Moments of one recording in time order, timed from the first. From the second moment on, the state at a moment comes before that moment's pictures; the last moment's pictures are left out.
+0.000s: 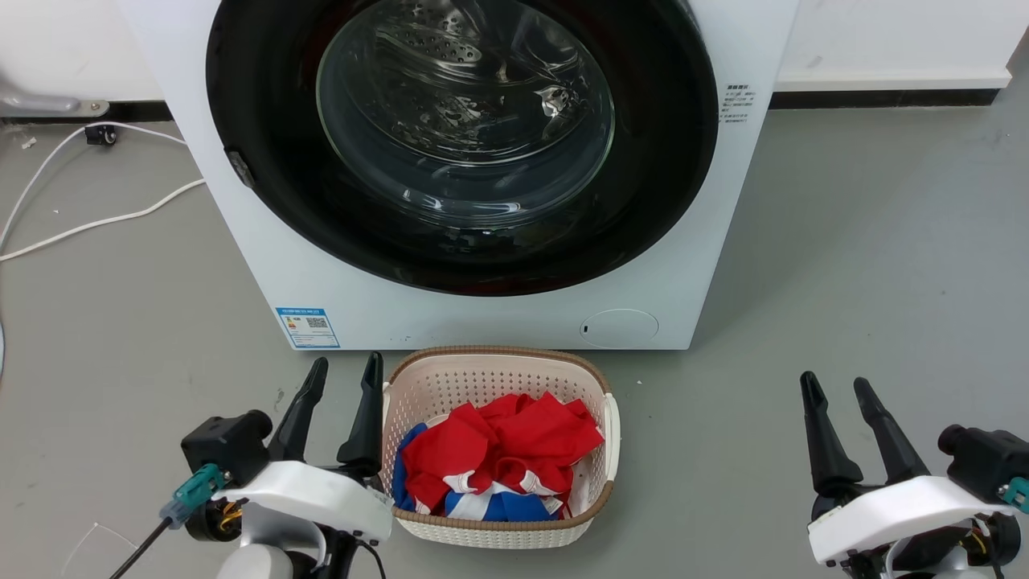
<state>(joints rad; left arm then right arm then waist) -0.11 0.12 -0.13 0.16 -0.50 -0.09 -0.15 0.00 -0.05 -0.02 0.07 0.42 0.13 -0.05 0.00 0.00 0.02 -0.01</state>
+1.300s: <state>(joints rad) -0.13 0.12 -0.17 0.22 -0.20 -0.07 -0.23 0.02 -0.05 -0.01 0.03 0.08 0.13 -0.07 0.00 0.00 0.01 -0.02</state>
